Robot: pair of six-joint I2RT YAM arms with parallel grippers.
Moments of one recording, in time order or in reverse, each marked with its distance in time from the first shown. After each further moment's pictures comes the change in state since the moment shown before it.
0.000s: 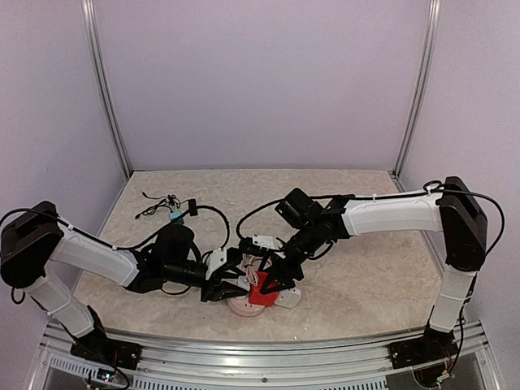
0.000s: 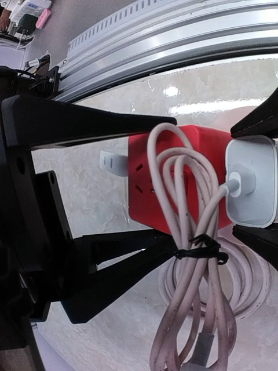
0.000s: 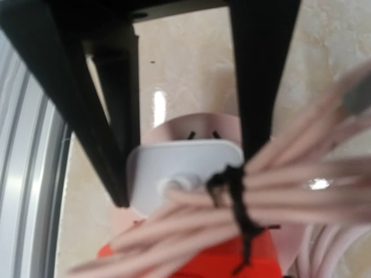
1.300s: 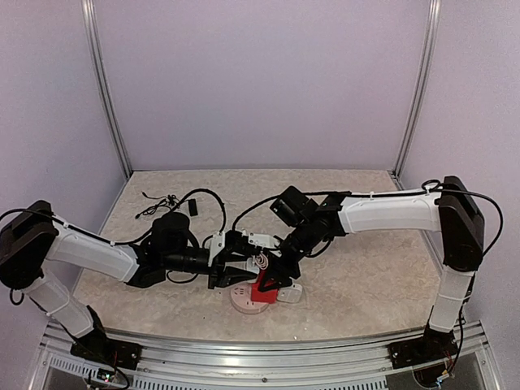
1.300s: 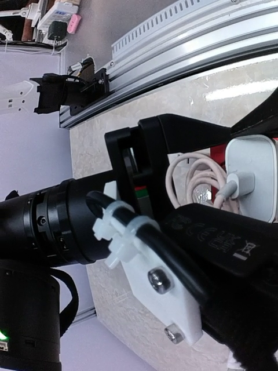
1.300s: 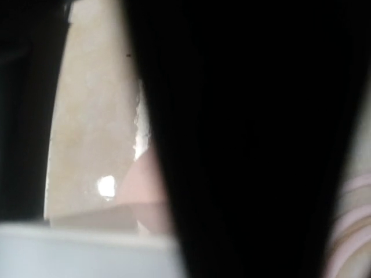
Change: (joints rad) left arm -0.001 -0.010 0.061 0.140 0.051 -0.003; right arm 0.014 0.016 0.060 -0.066 0.086 0.015
